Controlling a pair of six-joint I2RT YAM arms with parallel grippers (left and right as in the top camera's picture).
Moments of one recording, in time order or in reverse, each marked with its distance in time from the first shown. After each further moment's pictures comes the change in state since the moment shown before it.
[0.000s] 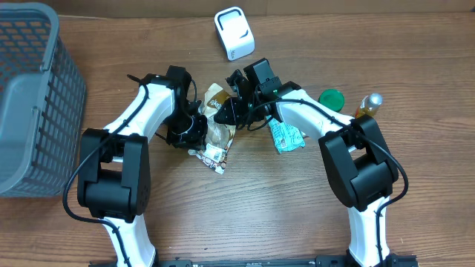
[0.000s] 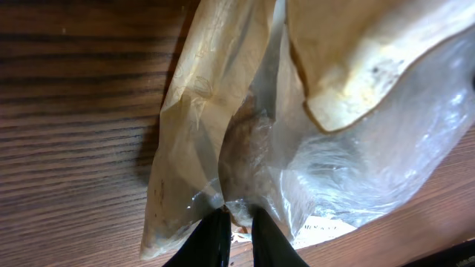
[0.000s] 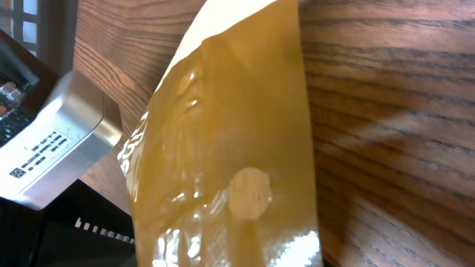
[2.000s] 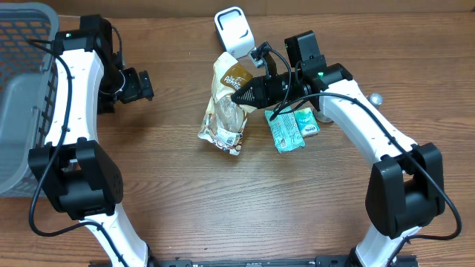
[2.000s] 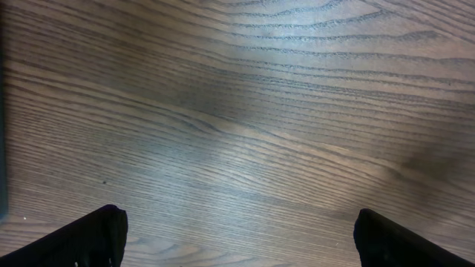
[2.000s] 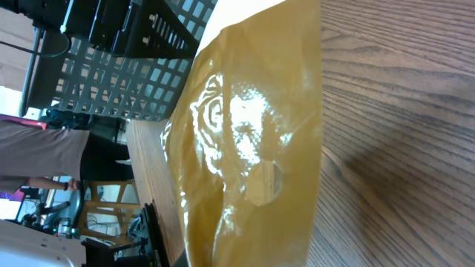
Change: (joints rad) left arm 0.320 0.018 0.504 -0.296 -0.283 -0.026; right arm -0.149 -0.272 0.000 -0.156 -0.291 -0.206
